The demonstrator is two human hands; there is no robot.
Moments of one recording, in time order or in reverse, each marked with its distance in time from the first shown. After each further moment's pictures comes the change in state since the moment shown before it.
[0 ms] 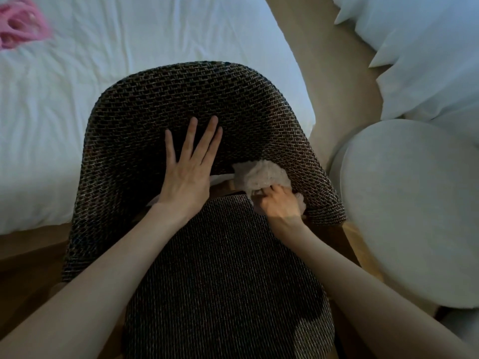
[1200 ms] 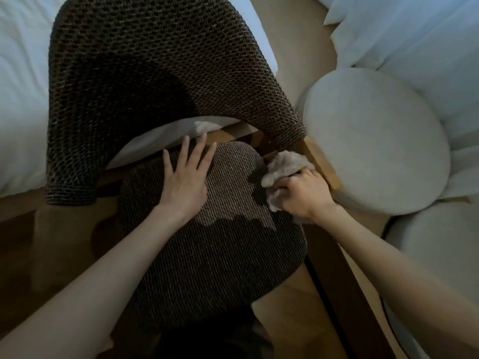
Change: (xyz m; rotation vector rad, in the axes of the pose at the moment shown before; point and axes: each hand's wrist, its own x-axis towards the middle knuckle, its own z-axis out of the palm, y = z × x) left_hand -0.127 0.064 0.012 -0.258 -0.295 0.019; right_hand -0.167 0.010 0.039 0.281 0.015 0.206
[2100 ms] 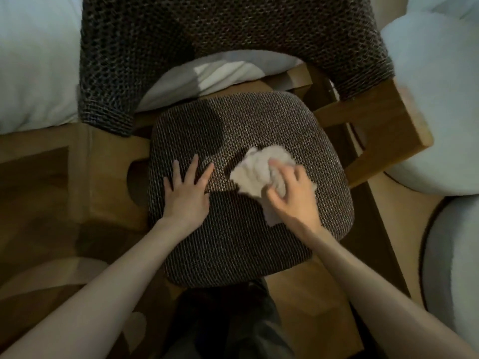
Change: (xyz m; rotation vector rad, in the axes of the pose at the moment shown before) left_hand -0.109 -0.074 0.104 -0.193 -0.294 -0.244; right_hand -0.023 -0.116 0.136 0.598 0.282 0.049
